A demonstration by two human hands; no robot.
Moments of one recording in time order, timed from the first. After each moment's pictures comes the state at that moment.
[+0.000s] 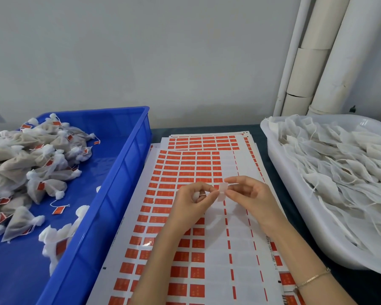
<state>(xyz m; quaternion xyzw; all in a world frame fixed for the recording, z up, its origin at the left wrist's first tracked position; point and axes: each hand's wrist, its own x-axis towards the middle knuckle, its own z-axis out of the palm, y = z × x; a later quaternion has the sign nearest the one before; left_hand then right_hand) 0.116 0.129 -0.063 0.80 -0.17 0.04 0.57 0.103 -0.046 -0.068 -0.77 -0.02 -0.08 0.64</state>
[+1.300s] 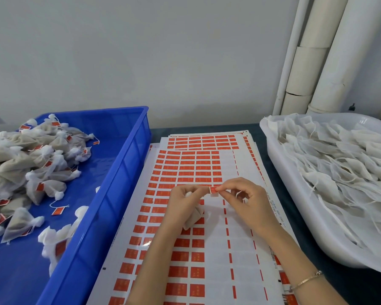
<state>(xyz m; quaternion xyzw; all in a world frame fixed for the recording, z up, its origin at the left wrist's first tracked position) 0.117 0.131 -0.057 0.80 0.01 -0.03 0.60 0.094 -0.032 -0.066 -0.83 -0.09 -0.17 0.52</state>
